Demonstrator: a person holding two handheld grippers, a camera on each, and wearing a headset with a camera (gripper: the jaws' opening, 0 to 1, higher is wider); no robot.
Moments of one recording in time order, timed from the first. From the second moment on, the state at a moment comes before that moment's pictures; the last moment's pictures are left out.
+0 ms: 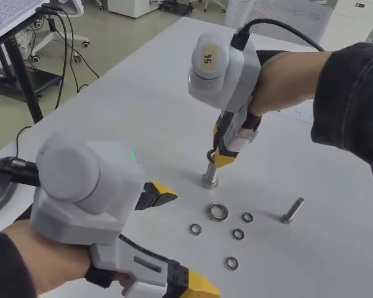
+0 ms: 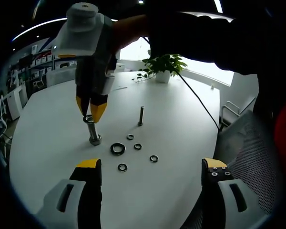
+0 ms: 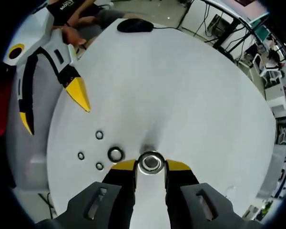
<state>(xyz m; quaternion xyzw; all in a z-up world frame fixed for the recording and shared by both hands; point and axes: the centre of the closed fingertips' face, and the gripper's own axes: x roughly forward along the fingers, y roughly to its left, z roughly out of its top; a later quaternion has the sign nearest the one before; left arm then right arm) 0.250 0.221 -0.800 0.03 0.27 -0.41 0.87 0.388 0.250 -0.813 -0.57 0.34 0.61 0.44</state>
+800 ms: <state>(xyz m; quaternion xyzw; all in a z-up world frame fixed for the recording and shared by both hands) 0.248 0.224 -0.799 0.03 0.27 -0.40 0.87 0.387 0.253 -0.830 -0.57 0.35 0.61 0.43</state>
